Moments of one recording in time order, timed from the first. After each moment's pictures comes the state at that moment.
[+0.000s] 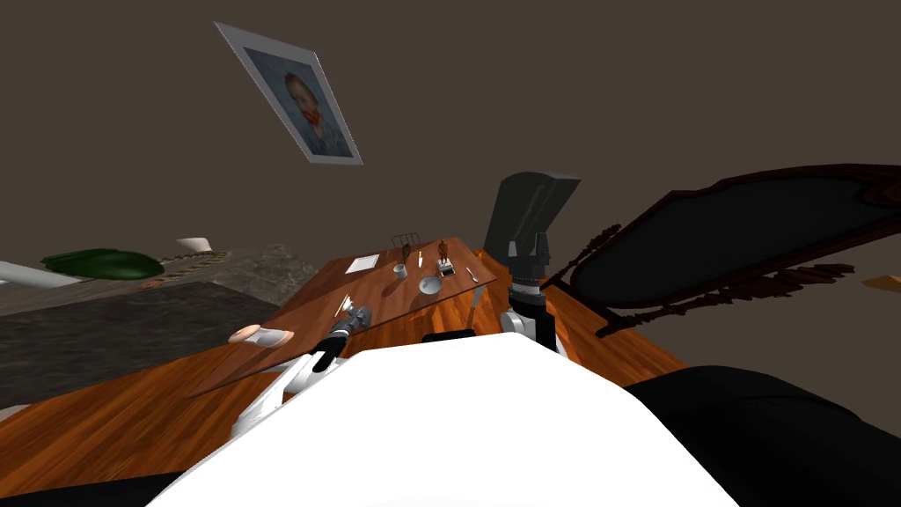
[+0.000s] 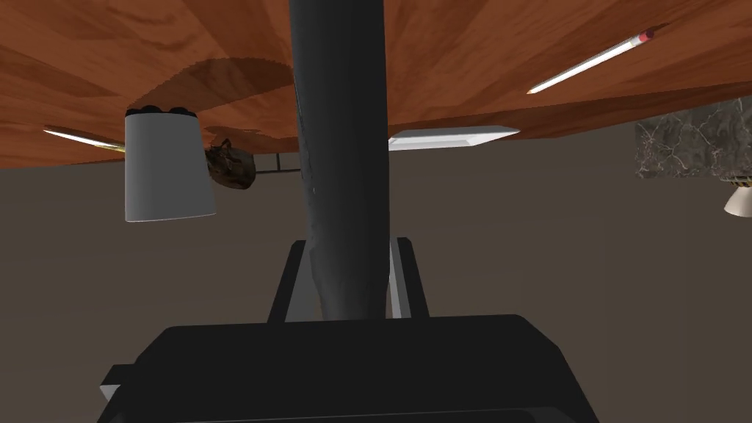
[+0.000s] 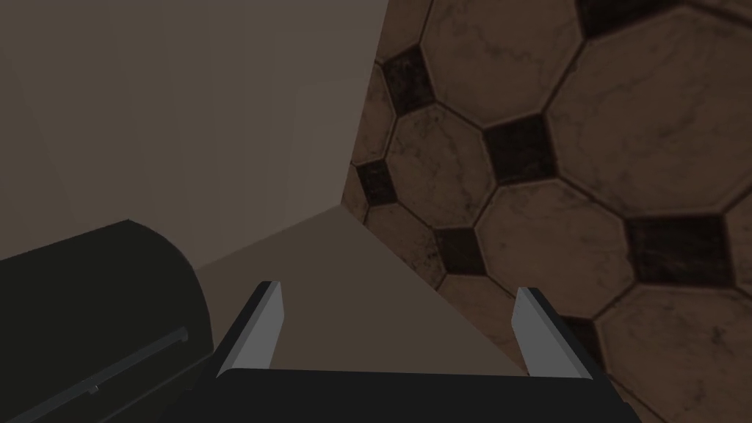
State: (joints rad) left arm 0.45 0.59 0.07 -1.48 -0.45 0.09 -0.46; right arm 0.52 -0.03 0.06 -2.37 -0.12 -0.53 0.03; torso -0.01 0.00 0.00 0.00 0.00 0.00
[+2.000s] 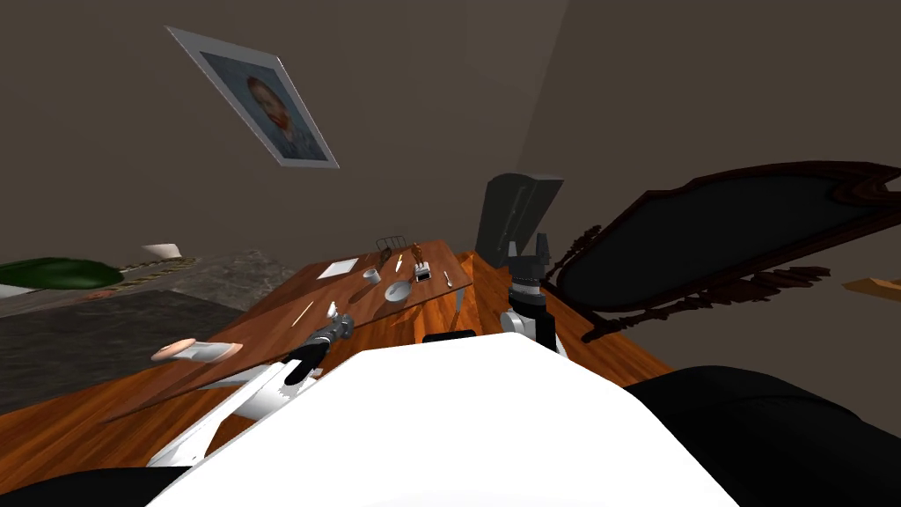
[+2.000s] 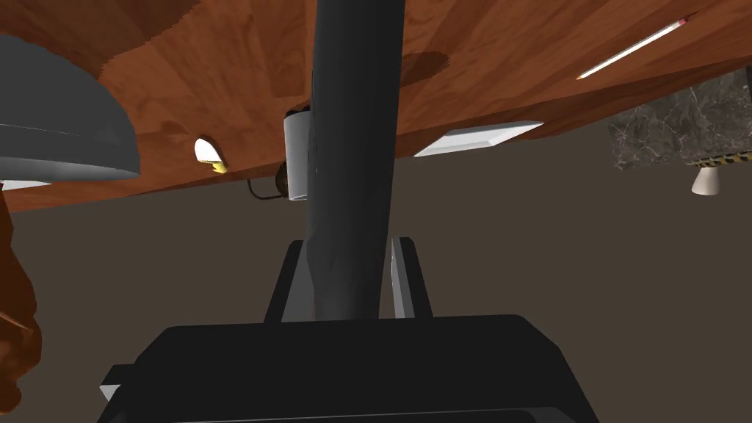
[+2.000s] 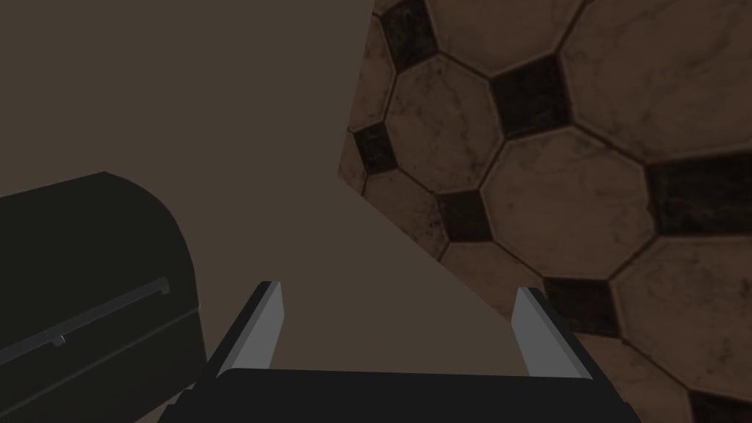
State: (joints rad) left arm 0.67 0.82 0.03 -1.85 -0.30 0.45 -0.41; right arm 0.52 -0.03 0.06 -2.37 -0.12 -0.53 0.03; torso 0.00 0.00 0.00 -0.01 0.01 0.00
